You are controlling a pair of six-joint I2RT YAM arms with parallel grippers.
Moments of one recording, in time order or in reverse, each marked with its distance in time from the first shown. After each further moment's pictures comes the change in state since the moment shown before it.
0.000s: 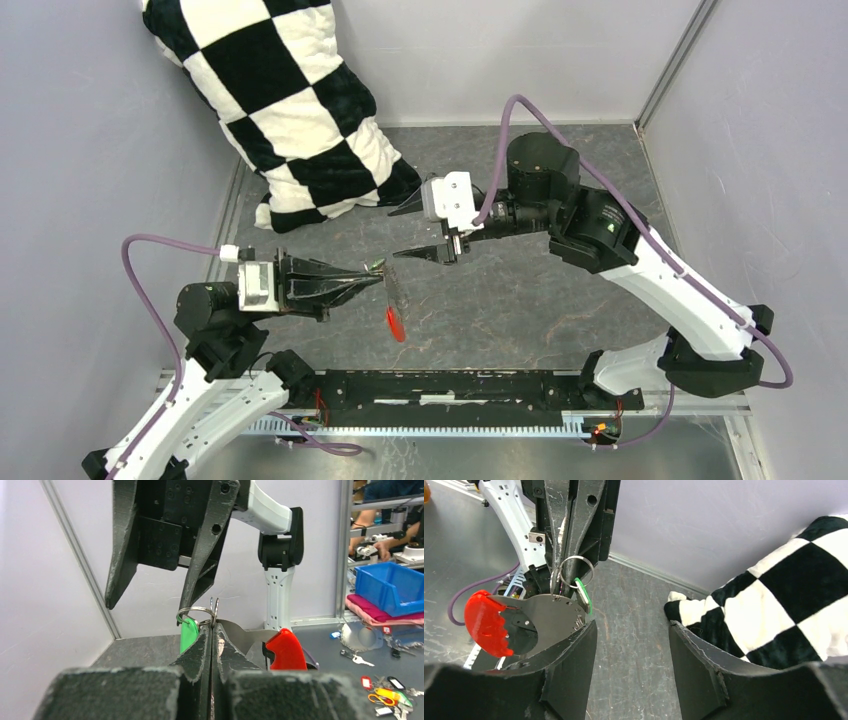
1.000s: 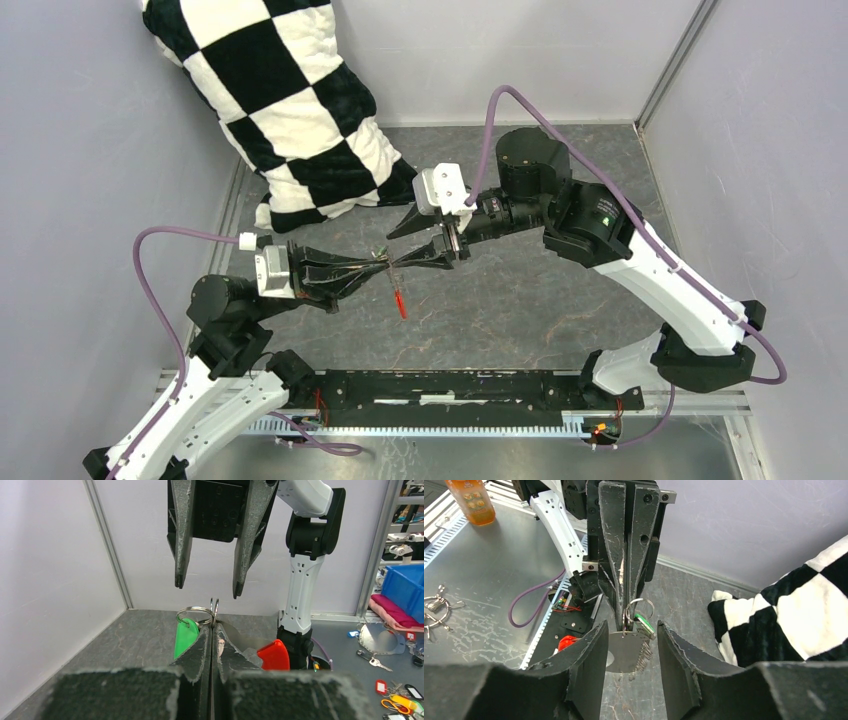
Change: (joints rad) left arm 0.000 0.004 -0.020 -0.101 -0.124 0.035; right arm -0.003 0.038 0.064 -0.081 -0.084 0.131
